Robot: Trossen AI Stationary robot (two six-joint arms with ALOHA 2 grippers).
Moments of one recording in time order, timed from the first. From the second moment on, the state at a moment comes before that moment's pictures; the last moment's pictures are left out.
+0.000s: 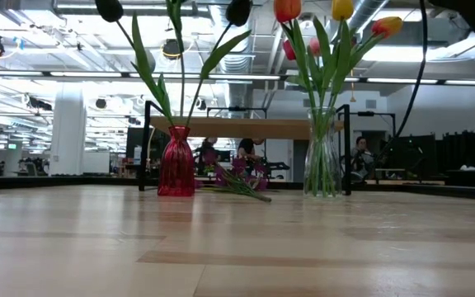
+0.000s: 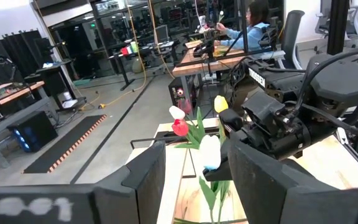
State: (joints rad) left arm 0.28 0.67 1.41 -0.80 0.10 0.22; right arm 0.23 2.33 2.33 -0.37 1.29 0.30
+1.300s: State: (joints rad) left arm 0.28 0.67 1.41 -0.82 0.10 0.22; right arm 0.24 2.34 2.33 -0.41 1.10 0.24
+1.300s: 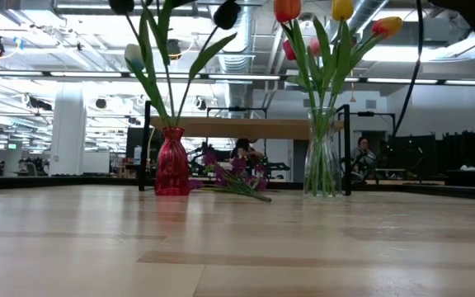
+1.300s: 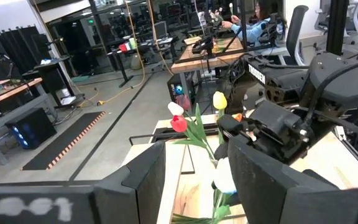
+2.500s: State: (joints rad) left arm 0.28 0.67 1.41 -0.82 0.10 0.21; right arm 0.30 2.14 2.36 -0.80 0.69 0.11
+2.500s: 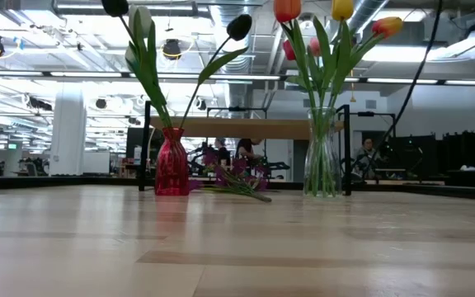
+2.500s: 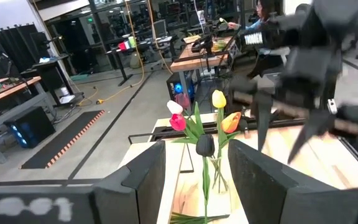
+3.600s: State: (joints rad) left arm 0.28 0.67 1.41 -0.83 0.09 0.22; right arm 0.72 1.74 2.36 -1.54 0.79 0.78
